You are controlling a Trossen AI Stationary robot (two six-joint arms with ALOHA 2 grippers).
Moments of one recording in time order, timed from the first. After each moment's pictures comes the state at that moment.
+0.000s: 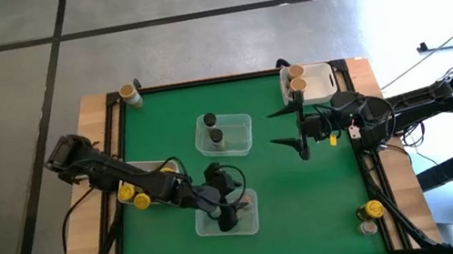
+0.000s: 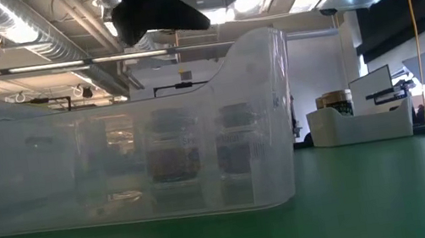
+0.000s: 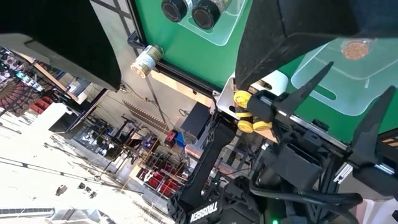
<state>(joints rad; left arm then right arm) -0.40 1.67 1.12 -0.09 -0.39 -0.52 0.05 0.94 0.67 0.28 0.03 -0.53</state>
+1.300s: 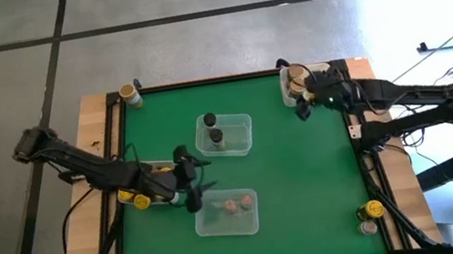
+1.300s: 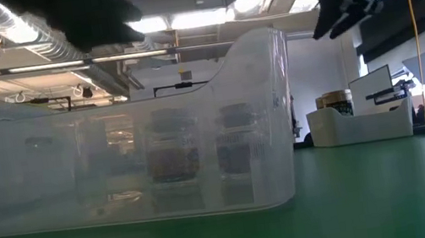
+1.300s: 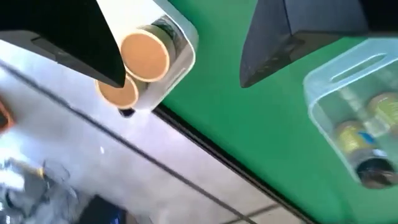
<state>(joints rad) -0.38 1.26 0.70 0.07 -0.57 -0.23 -0.21 0.90 0.84 -0.64 0.60 0.29</state>
